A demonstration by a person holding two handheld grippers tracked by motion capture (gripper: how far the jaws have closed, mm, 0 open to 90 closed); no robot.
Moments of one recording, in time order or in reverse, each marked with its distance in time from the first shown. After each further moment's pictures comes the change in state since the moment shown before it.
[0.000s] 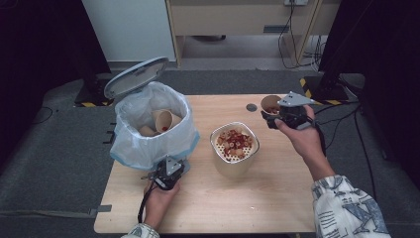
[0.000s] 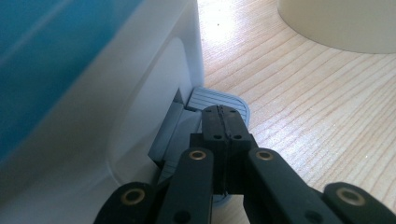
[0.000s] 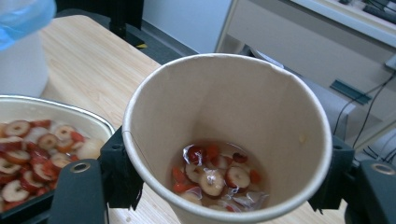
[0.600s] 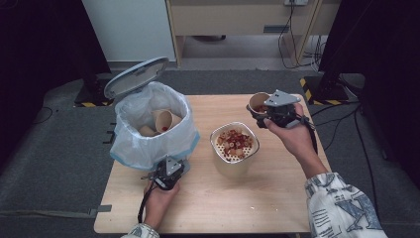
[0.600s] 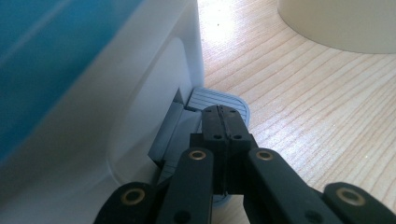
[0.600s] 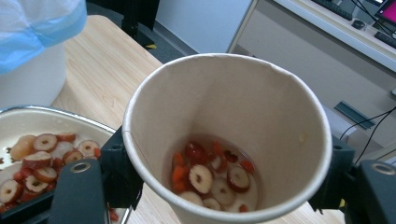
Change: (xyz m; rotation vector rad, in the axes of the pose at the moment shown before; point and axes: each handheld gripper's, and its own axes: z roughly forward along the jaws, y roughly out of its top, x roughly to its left) left arm 0.000 0.000 0.000 -0.003 0.000 -0.002; right arm 0.023 0.023 0.007 -0.010 0.032 -0.098
